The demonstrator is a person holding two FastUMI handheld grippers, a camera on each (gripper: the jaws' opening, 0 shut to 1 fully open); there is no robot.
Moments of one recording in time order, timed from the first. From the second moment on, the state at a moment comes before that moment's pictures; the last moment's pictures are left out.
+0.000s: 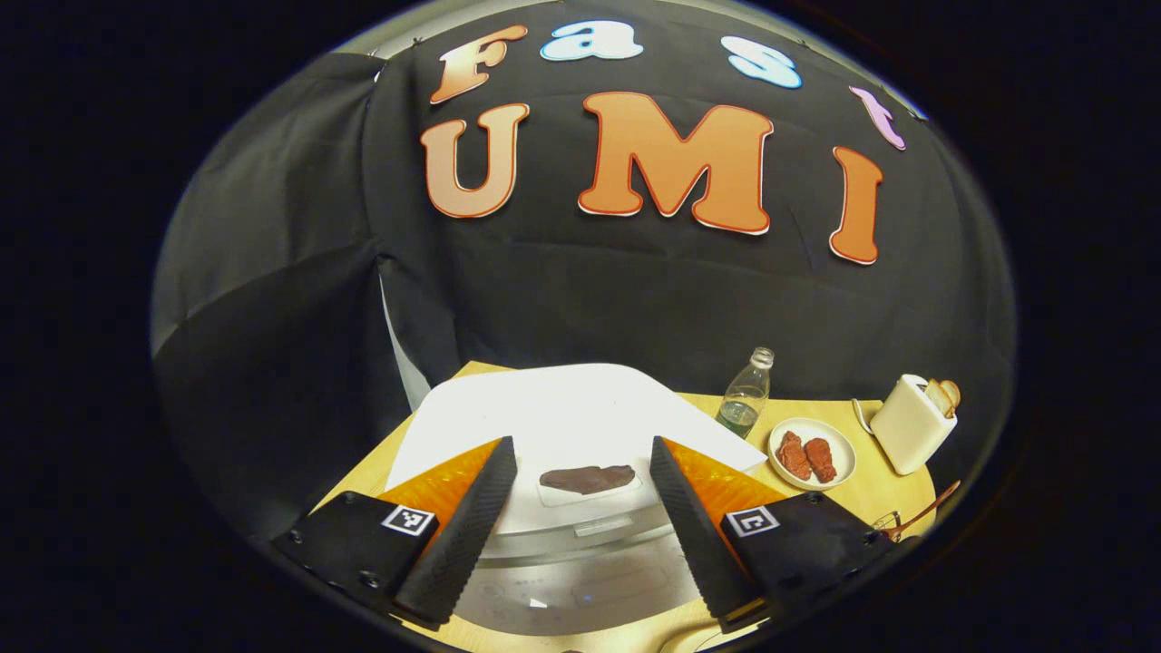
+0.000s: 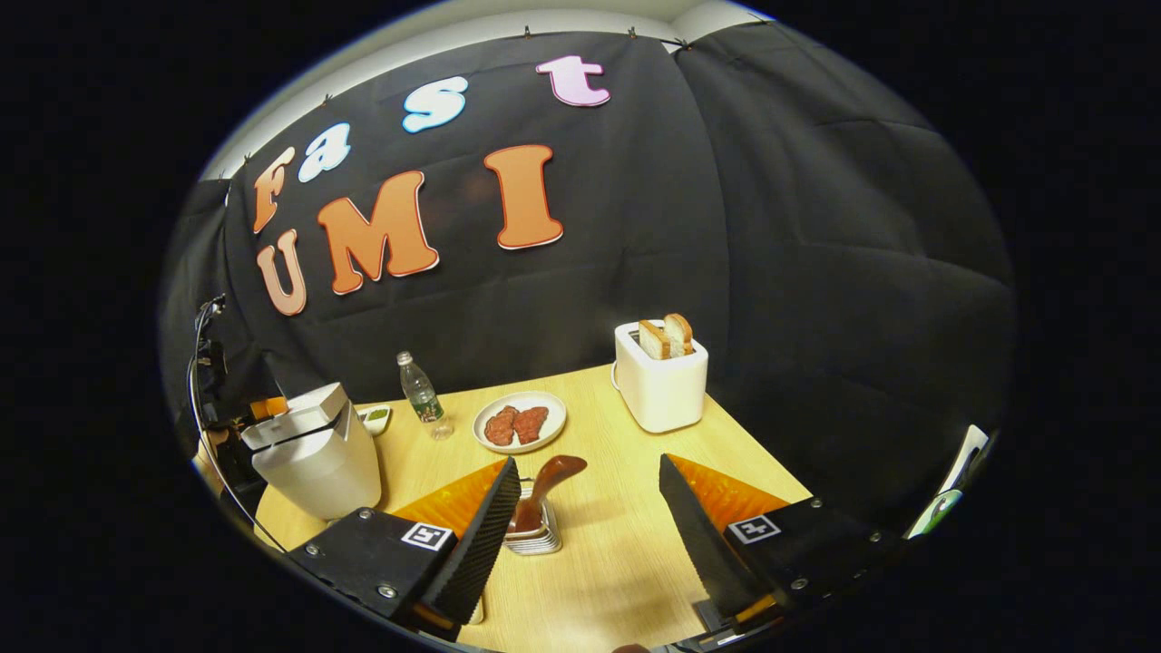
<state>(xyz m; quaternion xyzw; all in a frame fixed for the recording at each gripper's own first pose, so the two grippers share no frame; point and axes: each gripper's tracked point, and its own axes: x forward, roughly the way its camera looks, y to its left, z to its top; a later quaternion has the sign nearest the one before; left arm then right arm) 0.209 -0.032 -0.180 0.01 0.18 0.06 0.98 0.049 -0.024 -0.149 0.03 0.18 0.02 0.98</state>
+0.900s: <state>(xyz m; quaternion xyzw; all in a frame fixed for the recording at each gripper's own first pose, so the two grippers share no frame) 0.229 -0.039 -0.212 0.05 0.21 0.03 0.98 0.040 -0.037 -0.161 0.02 0.20 0.01 0.98</state>
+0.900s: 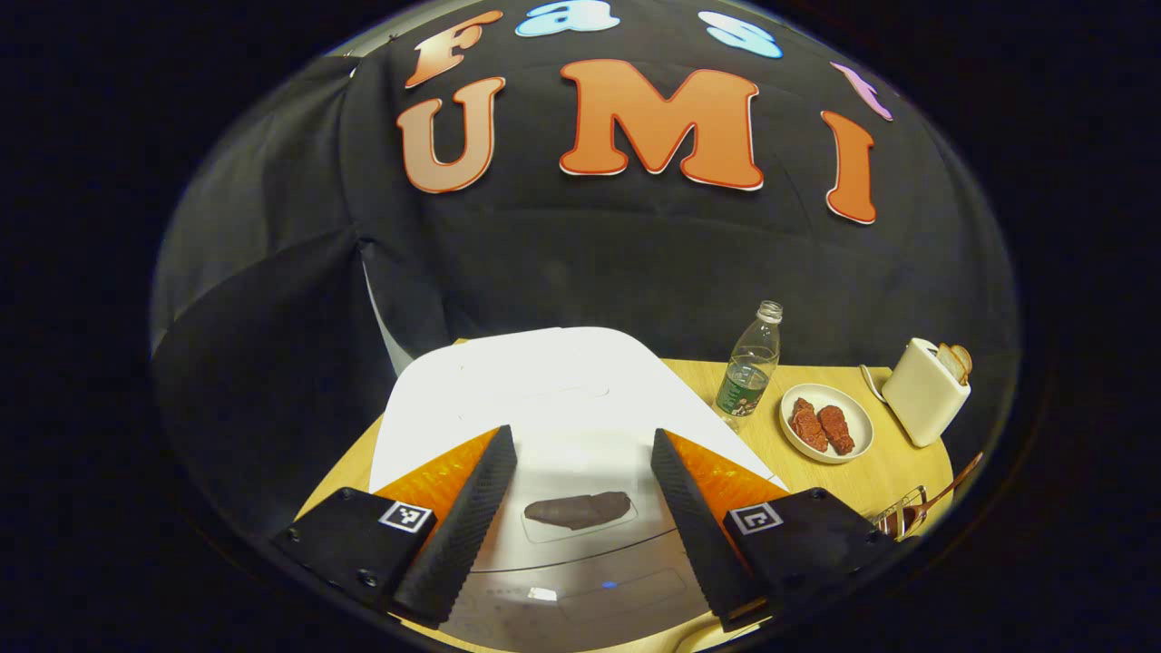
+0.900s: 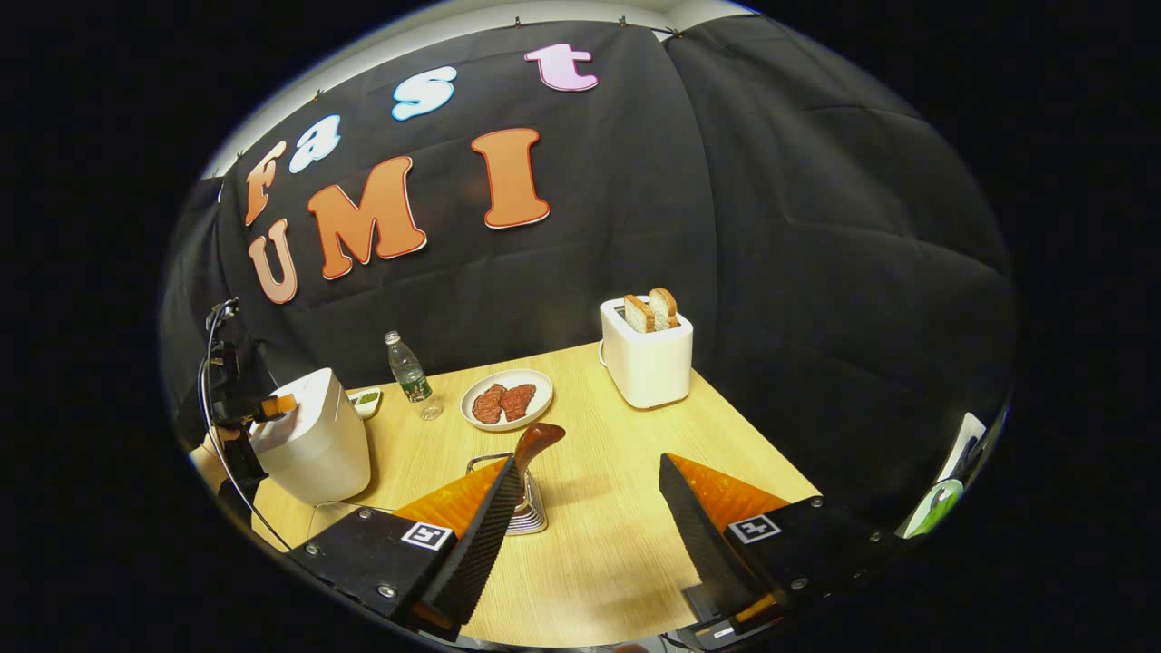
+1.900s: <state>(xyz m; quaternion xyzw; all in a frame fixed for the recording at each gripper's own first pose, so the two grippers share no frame) 0.090 -0.015 0.104 0.02 0.00 0.02 1.00 0.070 0.003 0.027 -0.07 0.04 0.05 1.00</state>
